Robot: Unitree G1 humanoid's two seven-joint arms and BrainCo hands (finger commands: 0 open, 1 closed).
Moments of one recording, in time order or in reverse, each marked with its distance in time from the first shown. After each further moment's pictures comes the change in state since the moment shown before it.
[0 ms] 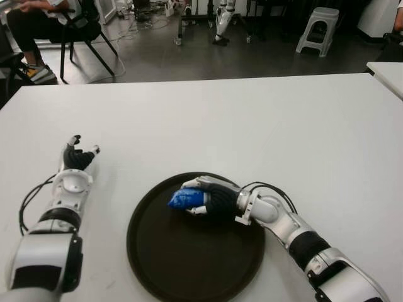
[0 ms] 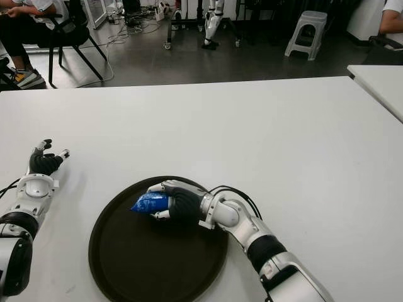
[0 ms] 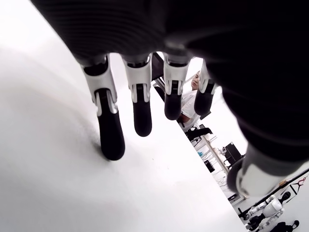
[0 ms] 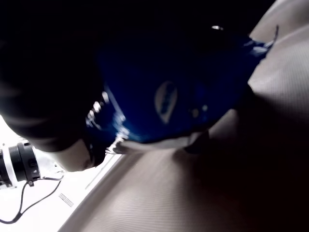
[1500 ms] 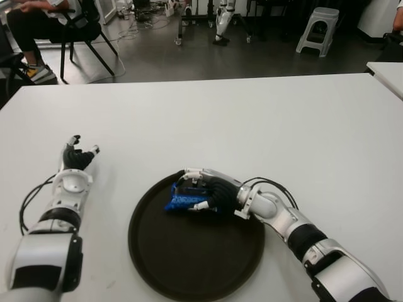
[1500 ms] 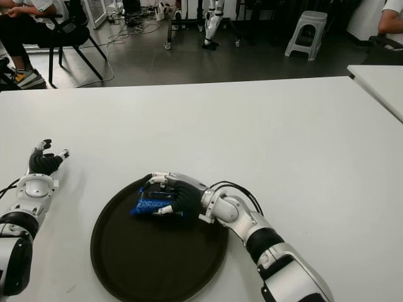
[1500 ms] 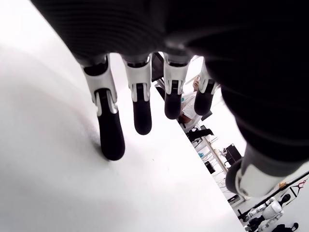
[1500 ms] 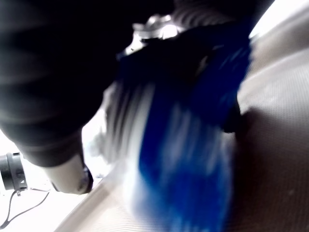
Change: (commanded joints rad) left arm 0.000 -0.002 0.007 -0.001 -0.005 -0.003 -0.003; right arm -0.055 0.000 -0.008 0.116 -0.029 0.027 -0.090
